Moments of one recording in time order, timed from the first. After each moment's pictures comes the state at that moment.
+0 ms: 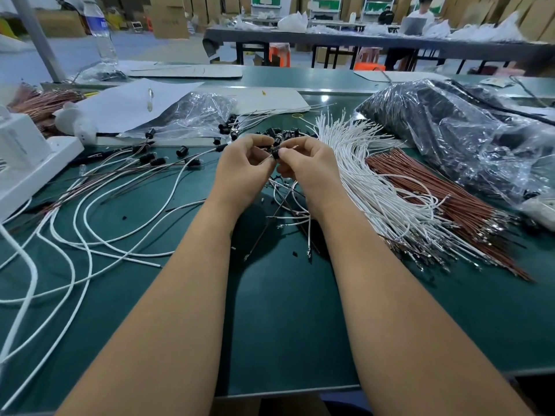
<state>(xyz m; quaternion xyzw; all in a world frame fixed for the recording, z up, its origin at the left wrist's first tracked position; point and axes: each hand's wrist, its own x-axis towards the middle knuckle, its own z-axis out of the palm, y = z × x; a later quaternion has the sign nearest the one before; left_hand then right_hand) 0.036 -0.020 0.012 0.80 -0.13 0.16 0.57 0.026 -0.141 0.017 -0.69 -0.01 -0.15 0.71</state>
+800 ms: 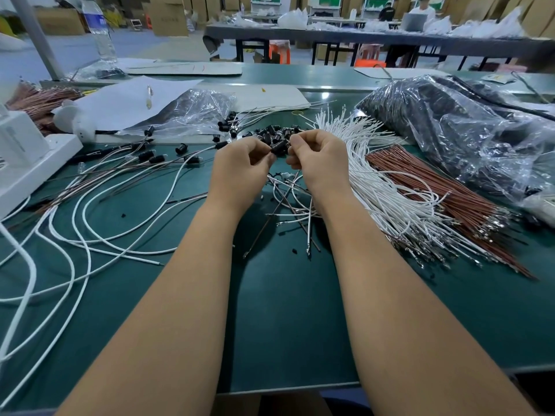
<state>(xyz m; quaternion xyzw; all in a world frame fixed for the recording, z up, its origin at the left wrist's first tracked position) 0.038 -0.019 0.003 0.84 -0.15 0.26 0.45 0.032 -0.148 0.016 -0.72 0.00 -0.22 0.65</state>
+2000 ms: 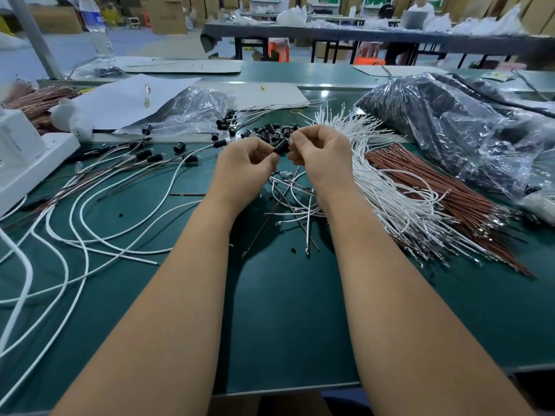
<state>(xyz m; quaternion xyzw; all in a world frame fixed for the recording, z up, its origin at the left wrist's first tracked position) 0.034 -0.020 0.006 0.82 -0.14 0.16 0.53 0.030 -0.154 0.018 -0.72 -0.01 -0.22 0.66</state>
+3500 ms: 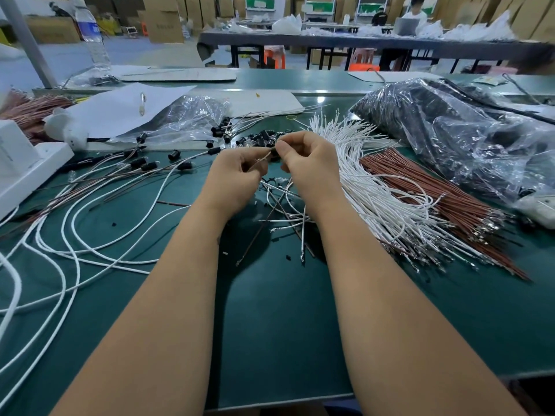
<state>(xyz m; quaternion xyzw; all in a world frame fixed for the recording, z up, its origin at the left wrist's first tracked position) 0.038 -0.015 0.008 0.81 -0.19 0.12 0.54 0.027 -0.147 0.019 -0.74 -0.04 -0.22 0.63</state>
